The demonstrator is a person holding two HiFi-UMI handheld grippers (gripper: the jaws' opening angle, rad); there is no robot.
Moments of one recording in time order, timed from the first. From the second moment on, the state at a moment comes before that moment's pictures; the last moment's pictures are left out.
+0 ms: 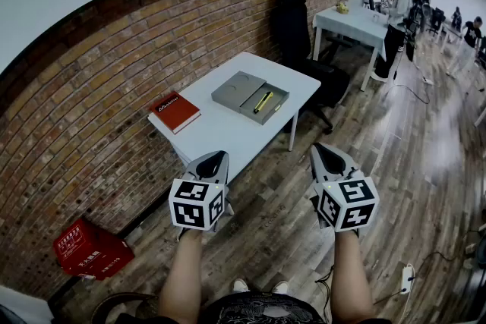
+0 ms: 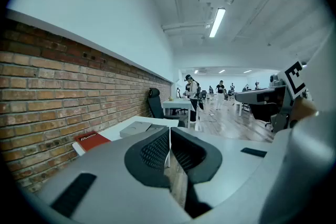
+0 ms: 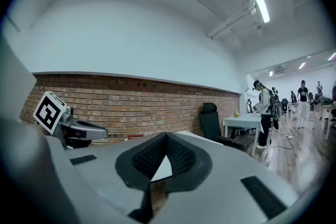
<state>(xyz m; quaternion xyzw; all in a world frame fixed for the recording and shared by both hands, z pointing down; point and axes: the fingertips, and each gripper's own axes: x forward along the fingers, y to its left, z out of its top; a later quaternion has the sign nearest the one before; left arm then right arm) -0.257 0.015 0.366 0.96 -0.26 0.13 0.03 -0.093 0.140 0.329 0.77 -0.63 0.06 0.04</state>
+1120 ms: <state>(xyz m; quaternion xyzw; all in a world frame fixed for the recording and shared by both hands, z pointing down) -0.195 0.036 0.362 0.95 -0.29 0.12 0.03 -0.045 0.168 0.347 0.76 -0.65 0.07 0.03</state>
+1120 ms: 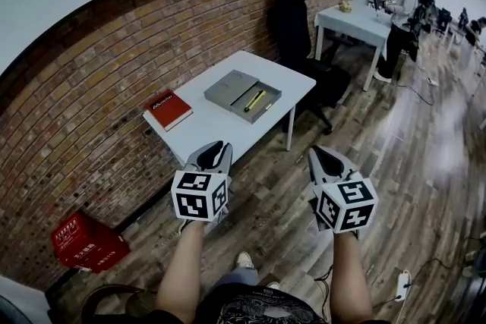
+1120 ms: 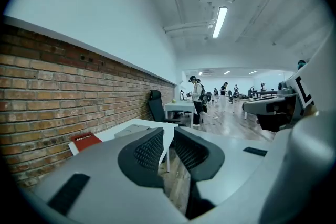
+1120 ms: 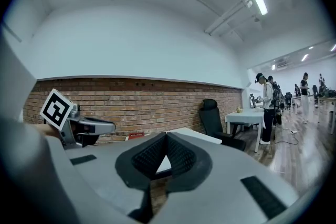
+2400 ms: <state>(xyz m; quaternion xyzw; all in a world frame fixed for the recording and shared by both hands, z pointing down) -0.077 -0.205 0.378 0.96 -0.27 0.12 0.04 0.058 -0.077 0.349 0.76 -0.64 0.08 0.07</state>
